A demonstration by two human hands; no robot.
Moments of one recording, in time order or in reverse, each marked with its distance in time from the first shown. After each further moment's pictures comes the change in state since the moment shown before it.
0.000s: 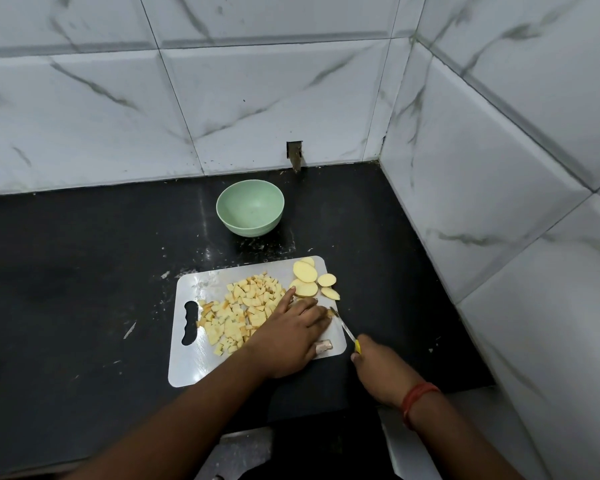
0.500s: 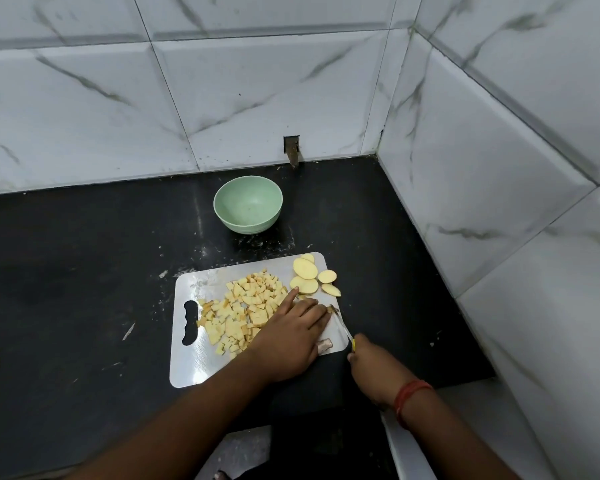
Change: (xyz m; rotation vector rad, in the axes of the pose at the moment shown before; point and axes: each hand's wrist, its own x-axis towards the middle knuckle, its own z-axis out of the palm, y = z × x) left_hand -0.004 0.002 0.010 0.051 0.109 0.023; right_hand 0.003 -0.012 0.012 -0.012 -0.014 0.040
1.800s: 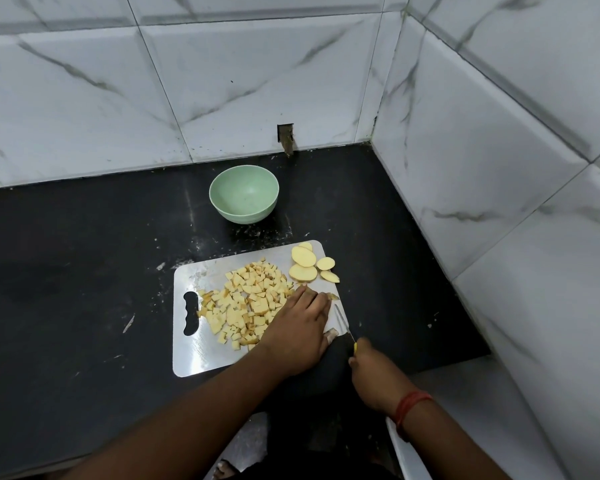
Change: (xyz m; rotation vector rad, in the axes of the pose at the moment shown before) left_hand 0.003 0.022 -0.002 -0.046 -0.037 -0.109; right_hand -0.022 0.007 0.030 0.068 0.061 0.003
